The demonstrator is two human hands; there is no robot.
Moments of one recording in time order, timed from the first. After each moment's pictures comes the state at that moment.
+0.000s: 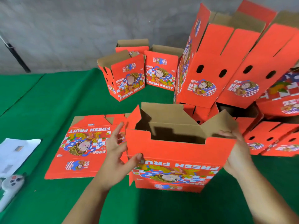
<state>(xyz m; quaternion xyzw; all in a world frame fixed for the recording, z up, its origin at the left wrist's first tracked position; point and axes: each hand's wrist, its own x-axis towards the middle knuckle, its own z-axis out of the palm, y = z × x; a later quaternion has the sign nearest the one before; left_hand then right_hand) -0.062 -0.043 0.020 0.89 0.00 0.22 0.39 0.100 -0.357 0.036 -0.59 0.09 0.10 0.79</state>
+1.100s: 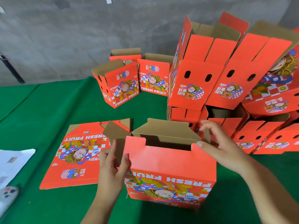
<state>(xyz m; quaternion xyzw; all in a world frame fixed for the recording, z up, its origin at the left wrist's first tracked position) -0.075 -0.072 0.008 0.80 0.18 0.29 0.50 0.095 -0.388 0.063 -0.84 -0.27 0.08 0.47</state>
